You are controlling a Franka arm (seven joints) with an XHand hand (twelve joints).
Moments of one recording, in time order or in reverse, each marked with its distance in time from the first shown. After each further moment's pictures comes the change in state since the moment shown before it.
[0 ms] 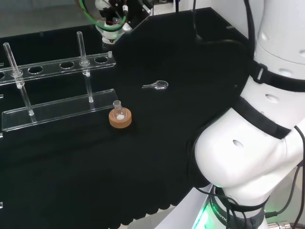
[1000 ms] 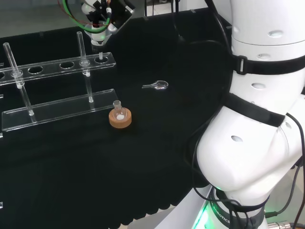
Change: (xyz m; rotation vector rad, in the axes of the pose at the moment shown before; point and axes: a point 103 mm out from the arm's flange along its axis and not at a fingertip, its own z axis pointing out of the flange) arm 0.022 0.060 -0.003 0.018 -0.059 -0.041
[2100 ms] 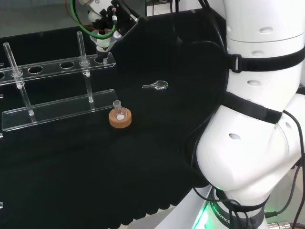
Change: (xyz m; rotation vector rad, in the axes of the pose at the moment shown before) arm 0.001 0.027 0.033 0.024 0.030 -0.015
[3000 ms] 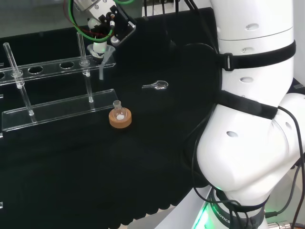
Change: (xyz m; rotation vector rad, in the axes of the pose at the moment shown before) arm 0.013 0.020 0.014 0.068 0.067 -0.045
